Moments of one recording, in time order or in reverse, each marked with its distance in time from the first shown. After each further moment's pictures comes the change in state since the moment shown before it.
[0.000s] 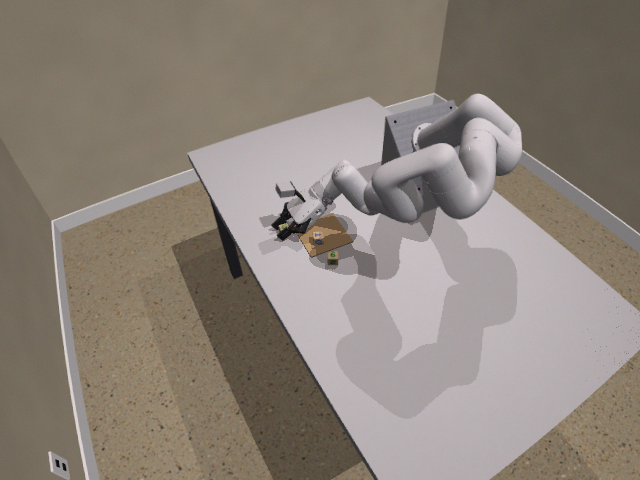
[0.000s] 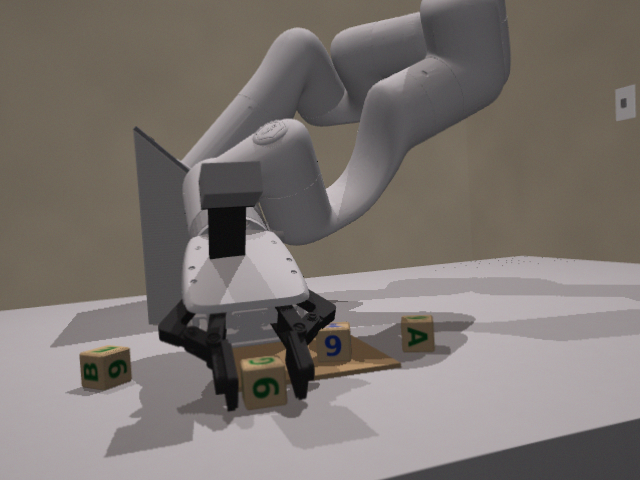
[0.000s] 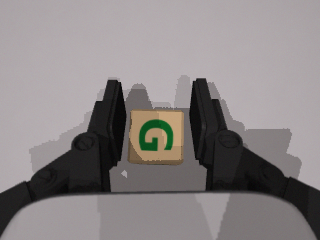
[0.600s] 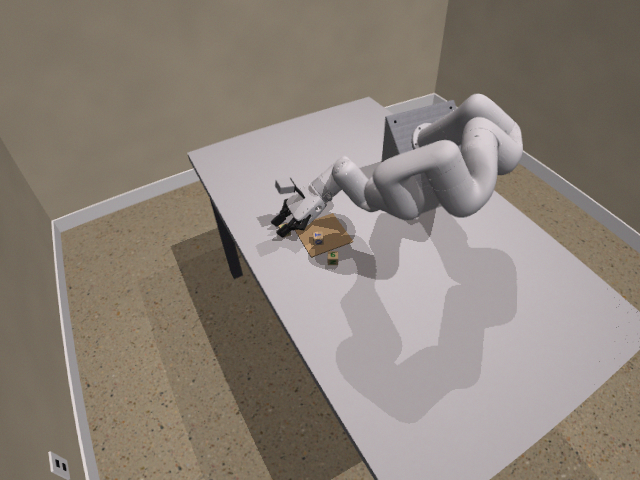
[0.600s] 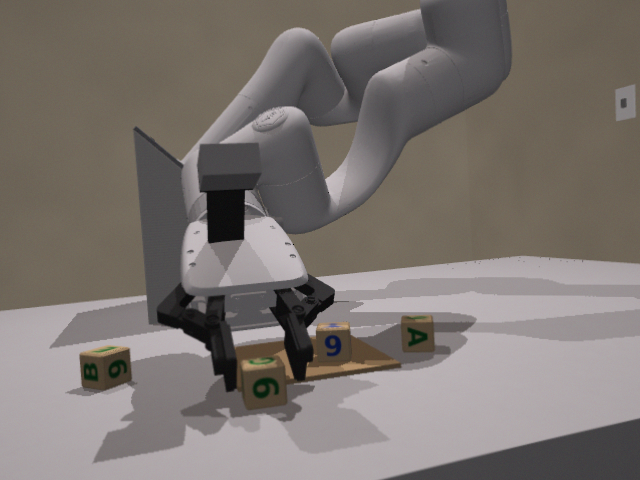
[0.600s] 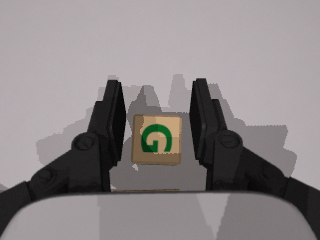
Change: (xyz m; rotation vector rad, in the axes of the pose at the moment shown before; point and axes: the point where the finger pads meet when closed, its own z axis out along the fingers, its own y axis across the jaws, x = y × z) arm 0.011 0.000 -0.007 0.000 0.000 0.000
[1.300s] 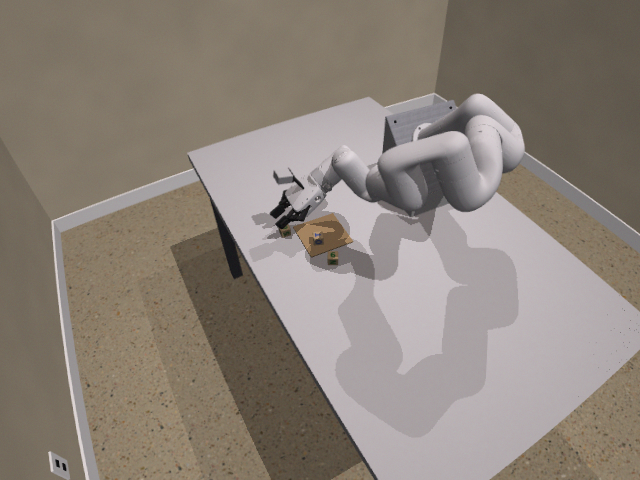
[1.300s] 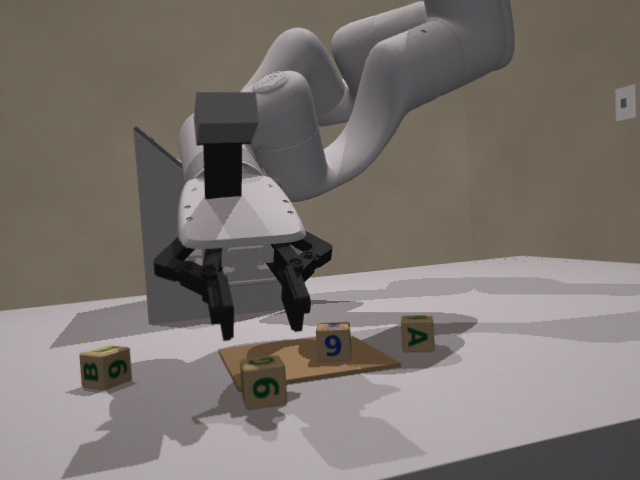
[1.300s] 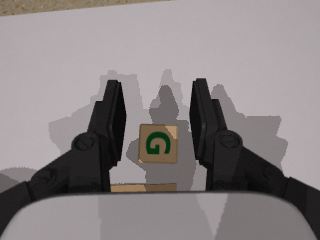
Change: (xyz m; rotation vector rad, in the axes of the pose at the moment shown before) arm 0.030 0.000 -0.019 0.001 -0.016 0.001
